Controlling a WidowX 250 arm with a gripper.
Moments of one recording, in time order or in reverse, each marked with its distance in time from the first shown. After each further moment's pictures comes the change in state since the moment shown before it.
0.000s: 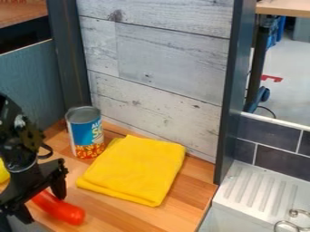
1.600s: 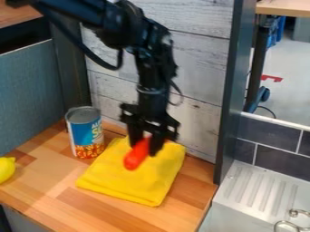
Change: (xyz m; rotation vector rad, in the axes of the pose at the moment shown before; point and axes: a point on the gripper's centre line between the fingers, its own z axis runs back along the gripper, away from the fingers) arm -0.079 -0.162 0.057 0.022 0.180 -1.391
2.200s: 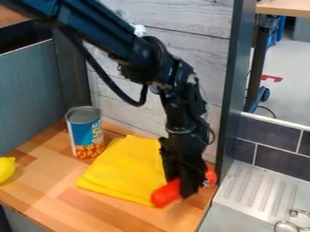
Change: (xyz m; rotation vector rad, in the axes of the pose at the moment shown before) arm -0.010 -0.066 -0.035 -0.144 -0.038 -0.417
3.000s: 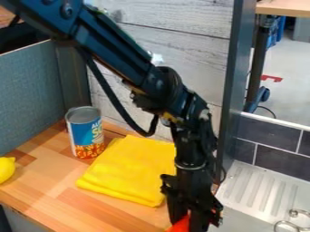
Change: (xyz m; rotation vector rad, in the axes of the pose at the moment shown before) arm -0.023 -0.038 -0.031 -0.045 0.107 0.189
